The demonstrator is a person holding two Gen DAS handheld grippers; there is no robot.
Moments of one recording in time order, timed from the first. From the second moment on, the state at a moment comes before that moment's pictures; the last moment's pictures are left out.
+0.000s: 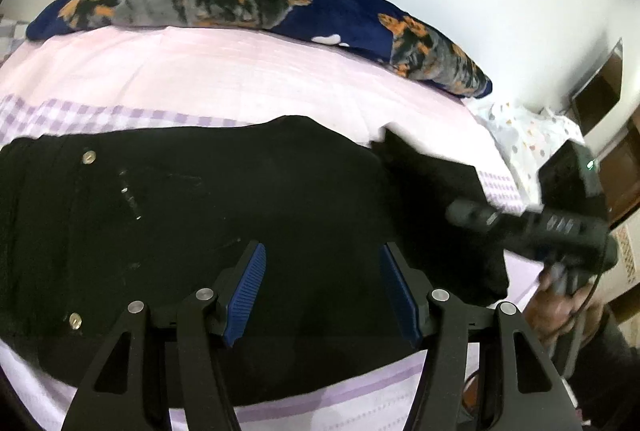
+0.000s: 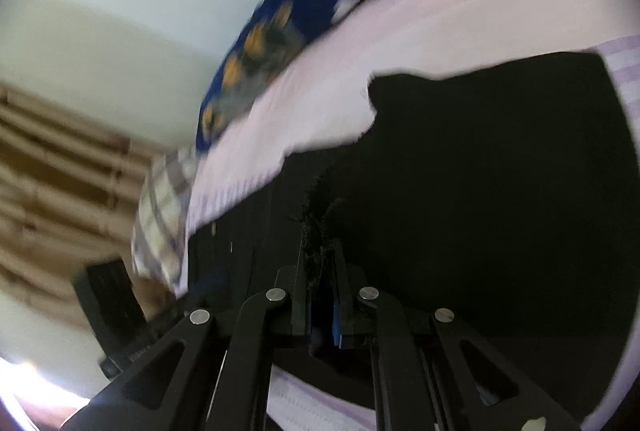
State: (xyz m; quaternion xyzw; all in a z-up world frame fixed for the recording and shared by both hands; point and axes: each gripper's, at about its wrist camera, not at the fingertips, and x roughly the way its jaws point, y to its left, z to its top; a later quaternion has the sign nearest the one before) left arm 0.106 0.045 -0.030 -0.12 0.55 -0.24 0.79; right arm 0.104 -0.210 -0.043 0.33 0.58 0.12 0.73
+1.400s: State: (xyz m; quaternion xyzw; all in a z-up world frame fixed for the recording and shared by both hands) left arm 0.106 0.016 -0.094 -0.30 0.69 -0.25 0.60; right arm 0.050 -0.275 -0.025 0.43 0.51 0.01 0.74
